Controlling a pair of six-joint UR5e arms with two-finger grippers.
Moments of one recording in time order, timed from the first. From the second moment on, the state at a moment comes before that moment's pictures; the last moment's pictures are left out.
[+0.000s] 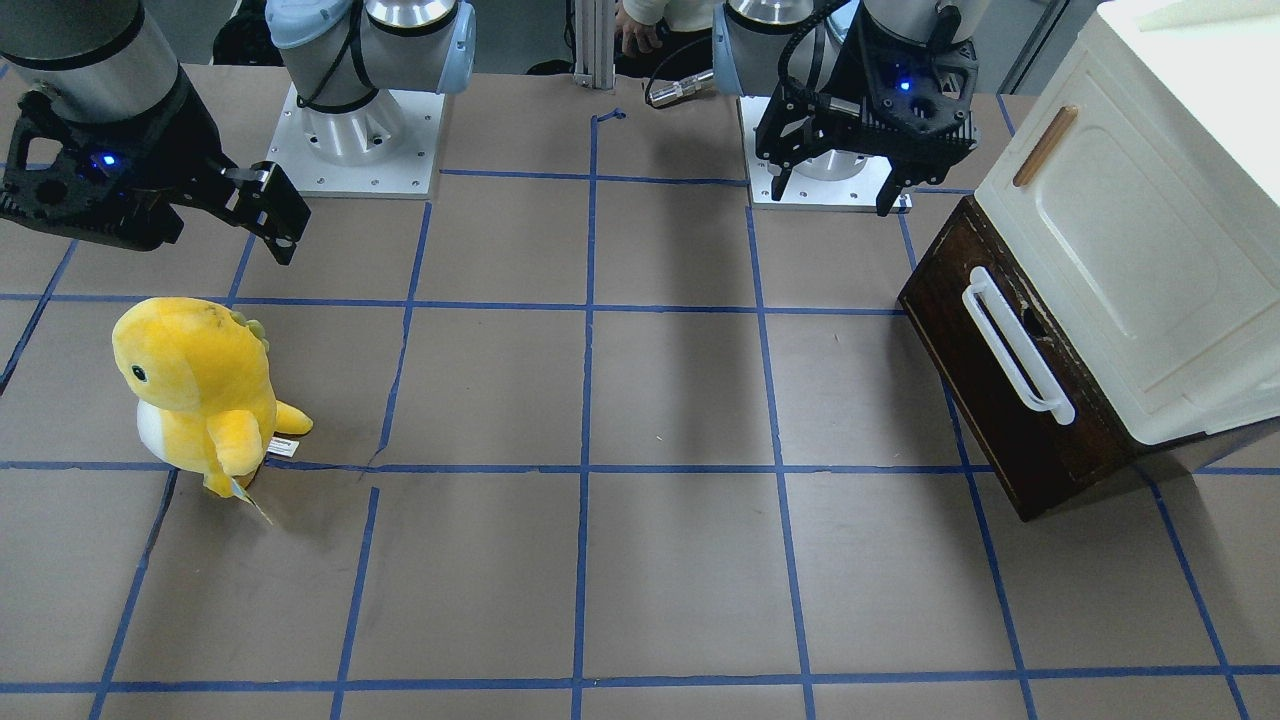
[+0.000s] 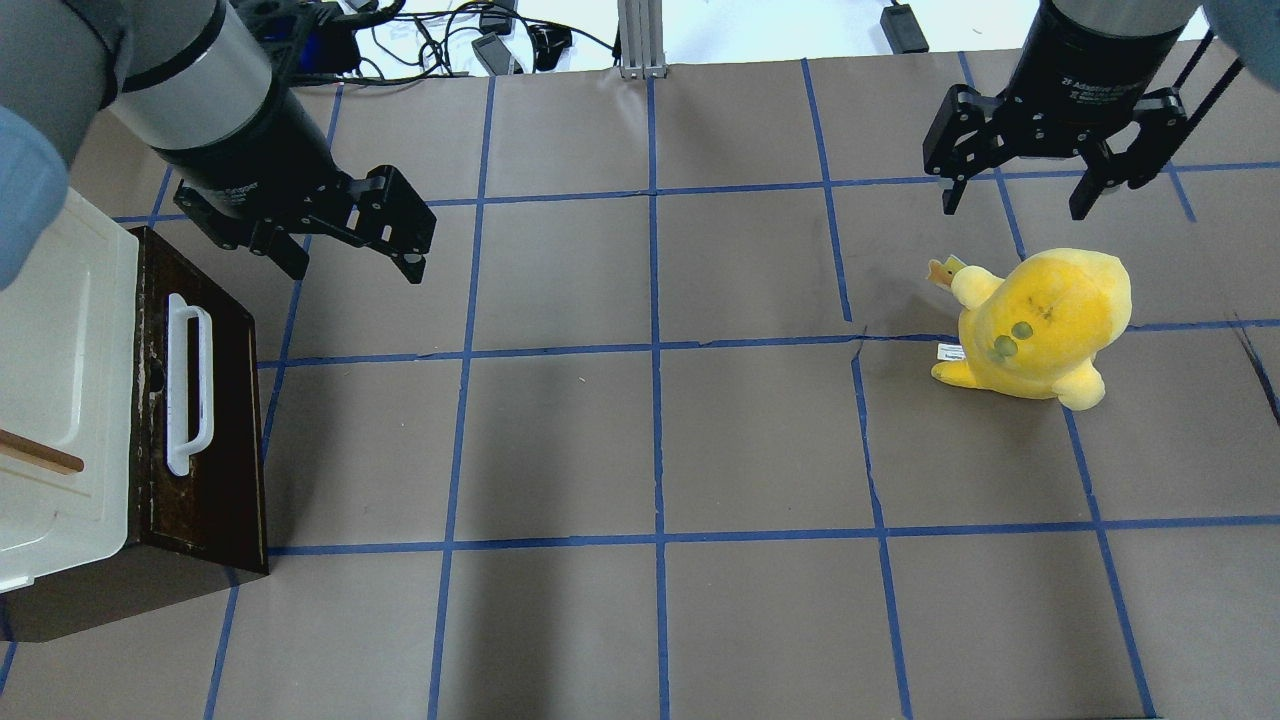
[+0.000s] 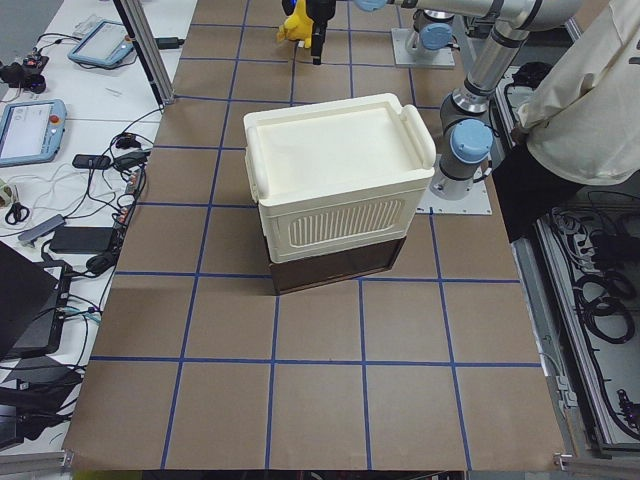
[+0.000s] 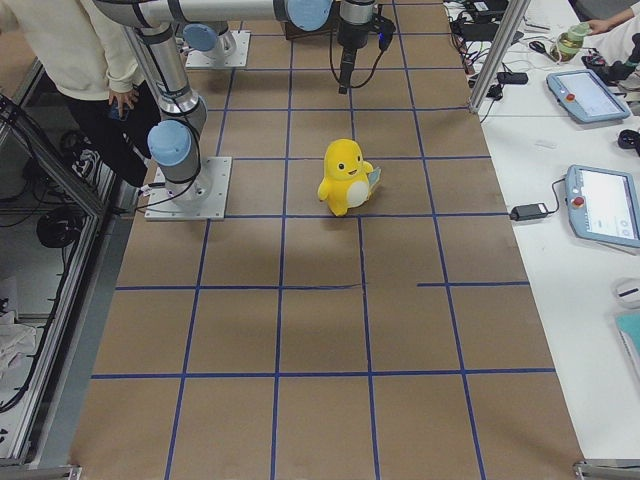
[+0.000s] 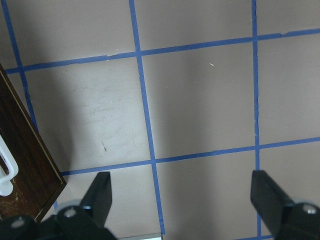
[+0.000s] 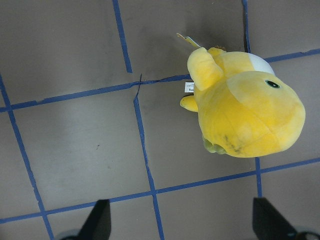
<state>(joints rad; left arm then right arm) -1.62 -1.49 -1.57 -1.64 1.53 0.05 1.51 -1.53 1.48 -1.44 -1.63 0.11</state>
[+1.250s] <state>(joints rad) -1.75 -1.82 -1.73 -1.61 2.21 -0.18 1.51 -1.53 1.48 -1.44 -1.63 0.11</state>
